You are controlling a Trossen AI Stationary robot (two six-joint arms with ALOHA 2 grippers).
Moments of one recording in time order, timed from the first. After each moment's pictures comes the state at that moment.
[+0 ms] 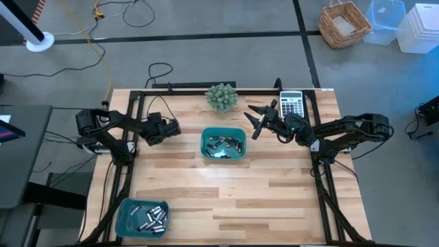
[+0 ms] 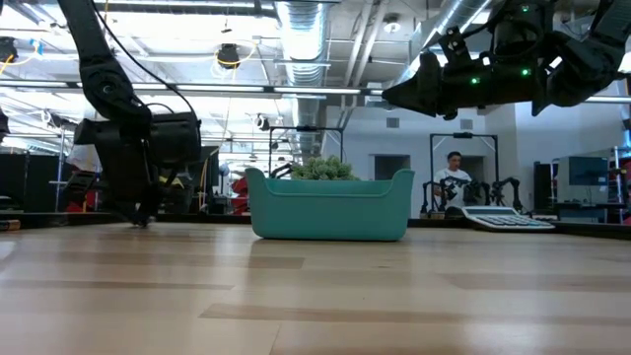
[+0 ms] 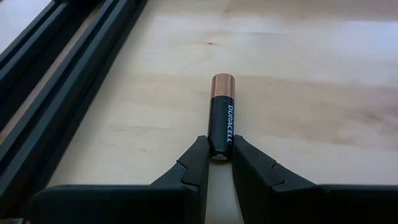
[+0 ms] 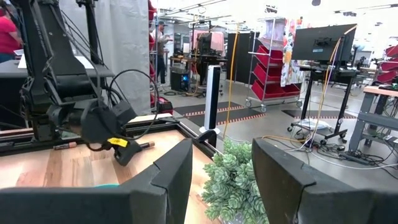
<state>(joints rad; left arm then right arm) 0.42 1.56 0.43 -0.19 -0.91 -1.19 -0.26 1.33 0.36 1.09 0.29 -0.09</state>
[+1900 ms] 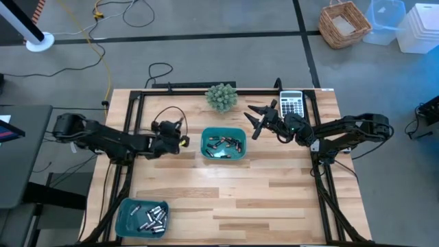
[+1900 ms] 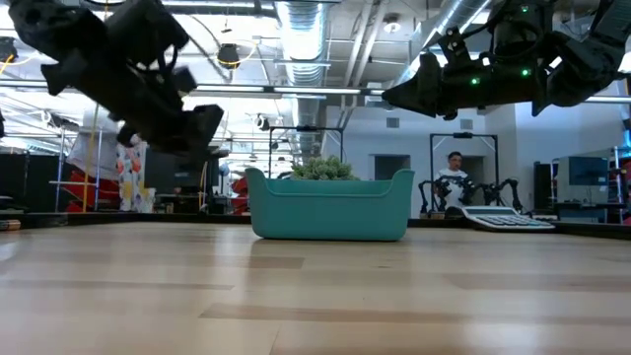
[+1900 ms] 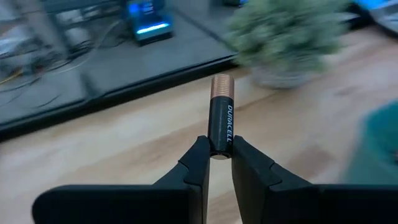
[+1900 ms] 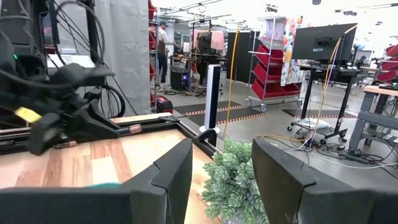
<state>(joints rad) -0.04 1.25 0.43 0.09 -1.07 -0.65 -0.26 1.33 0.36 1.08 0.29 -0.09</state>
